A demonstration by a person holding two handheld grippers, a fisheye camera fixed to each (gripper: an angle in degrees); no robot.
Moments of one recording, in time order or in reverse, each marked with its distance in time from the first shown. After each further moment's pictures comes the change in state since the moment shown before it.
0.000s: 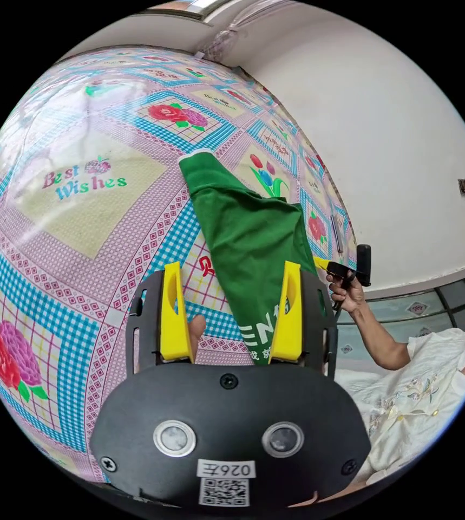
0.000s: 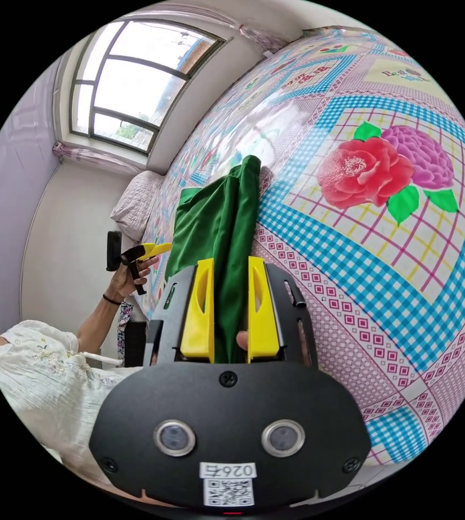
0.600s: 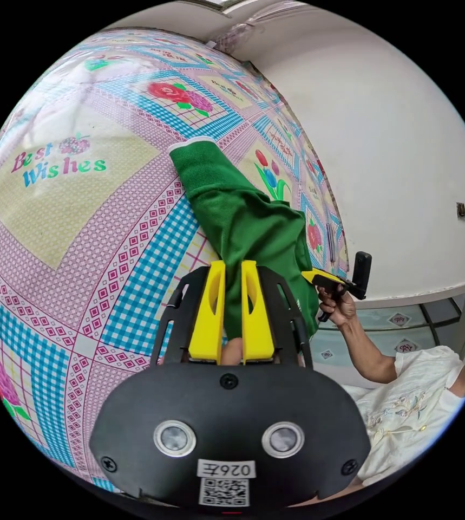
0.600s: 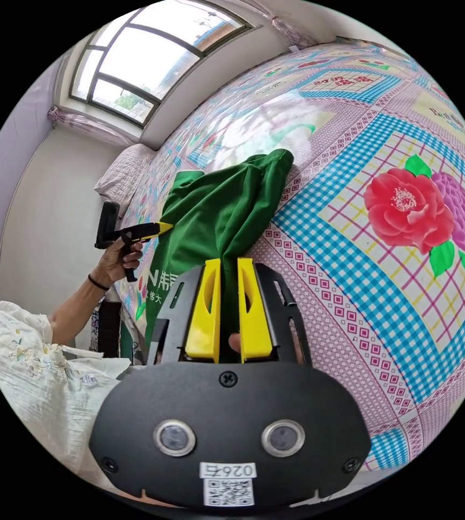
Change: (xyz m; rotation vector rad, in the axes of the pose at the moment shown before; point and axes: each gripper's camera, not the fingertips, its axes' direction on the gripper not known) left arm -0.017 -0.035 0.102 0.012 0.105 -0.098; right arm -0.065 -0.090 0.077 -0.090 0.129 -0.102
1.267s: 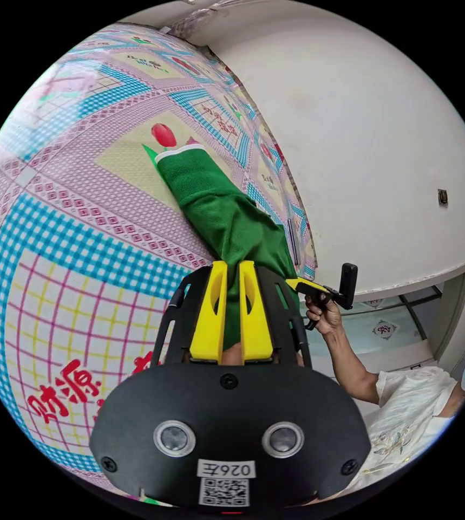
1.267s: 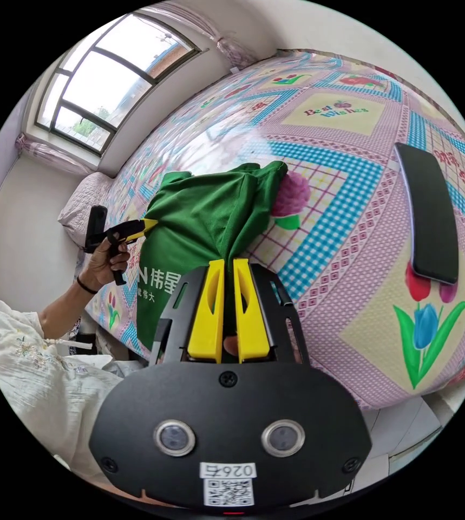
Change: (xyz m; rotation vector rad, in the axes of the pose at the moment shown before) left arm 0.007 -0.132 0.165 -0.452 0.303 -0.134; right arm 0.058 0.010 -0.071 0.104 0.215 0.140
